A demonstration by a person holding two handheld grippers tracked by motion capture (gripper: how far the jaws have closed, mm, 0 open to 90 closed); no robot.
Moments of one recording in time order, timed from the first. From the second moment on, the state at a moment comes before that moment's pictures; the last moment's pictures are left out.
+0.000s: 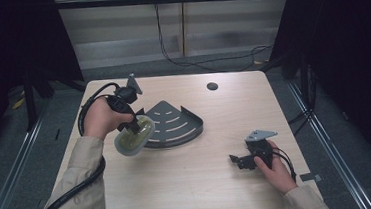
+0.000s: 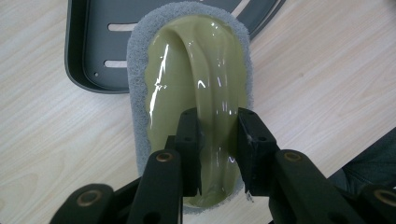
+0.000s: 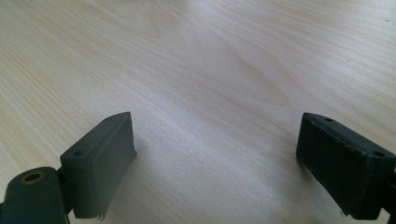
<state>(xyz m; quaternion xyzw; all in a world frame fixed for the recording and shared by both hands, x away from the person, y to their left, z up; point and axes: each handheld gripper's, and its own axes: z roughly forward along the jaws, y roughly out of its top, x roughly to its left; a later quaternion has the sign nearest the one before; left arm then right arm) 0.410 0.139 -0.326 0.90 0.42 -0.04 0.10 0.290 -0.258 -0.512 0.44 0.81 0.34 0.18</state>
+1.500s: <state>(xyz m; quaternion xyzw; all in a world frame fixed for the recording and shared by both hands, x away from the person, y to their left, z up) 0.465 0.116 -0.325 0.91 0.41 -0.03 0.09 0.290 -0.258 -0.512 0.44 0.81 0.34 0.18</state>
